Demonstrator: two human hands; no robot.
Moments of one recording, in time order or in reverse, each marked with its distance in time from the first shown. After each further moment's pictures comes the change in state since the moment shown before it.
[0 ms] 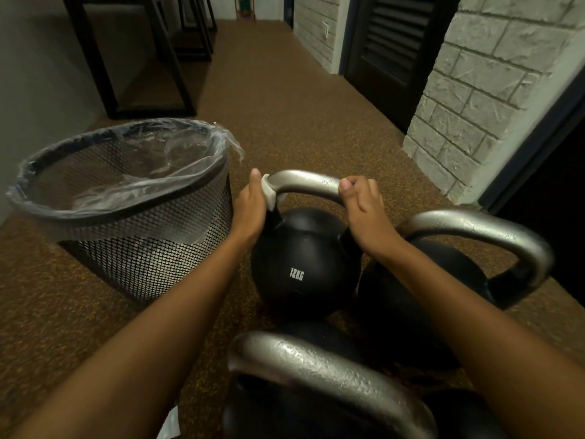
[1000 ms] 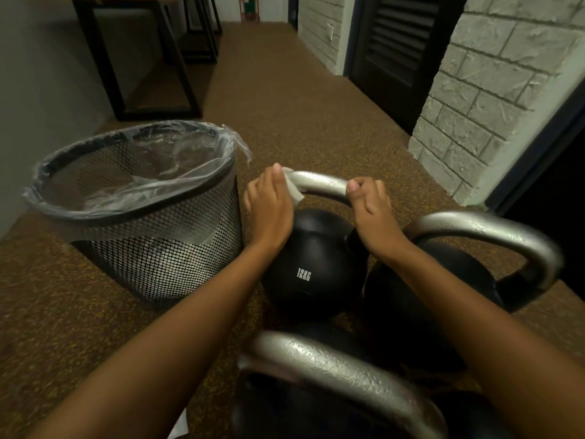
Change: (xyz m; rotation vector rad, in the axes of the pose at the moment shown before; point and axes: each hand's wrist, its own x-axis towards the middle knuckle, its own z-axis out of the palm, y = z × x) left_hand -0.019 0.013 0.022 0.153 0.257 0.215; right_hand 0.001 0.003 0.003 -0.015 0.031 -0.015
